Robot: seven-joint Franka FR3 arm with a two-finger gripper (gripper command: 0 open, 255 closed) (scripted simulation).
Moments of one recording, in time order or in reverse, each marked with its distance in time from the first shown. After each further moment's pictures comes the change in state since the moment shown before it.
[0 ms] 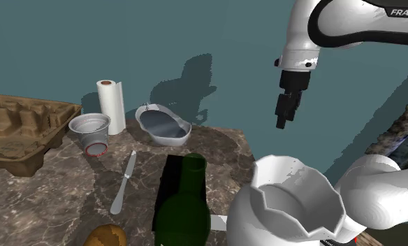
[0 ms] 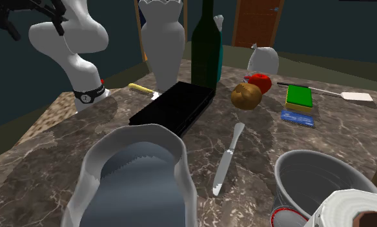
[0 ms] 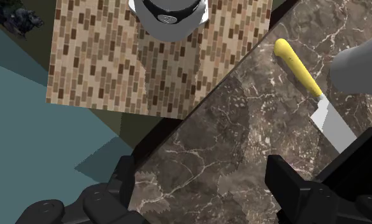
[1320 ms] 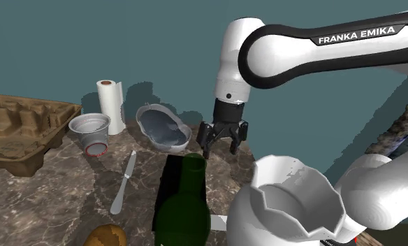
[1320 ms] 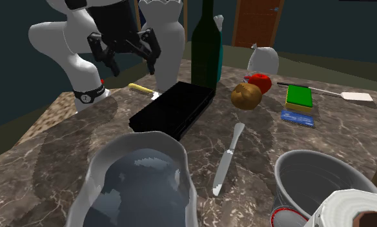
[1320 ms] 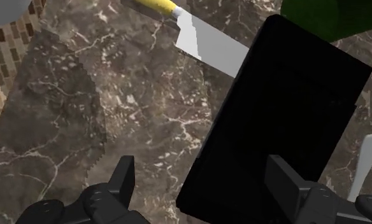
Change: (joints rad) arm 0.020 0.314 0.399 0.038 0.325 0.411 0.624
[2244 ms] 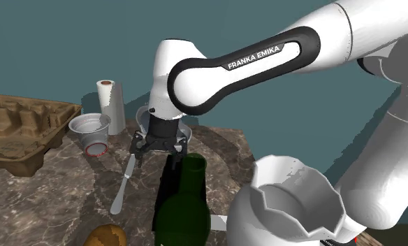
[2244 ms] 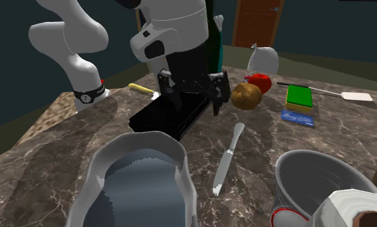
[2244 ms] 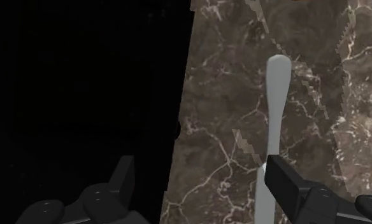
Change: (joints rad) arm -0.007 0.557 0.205 0.329 -0.207 0.327 0.563
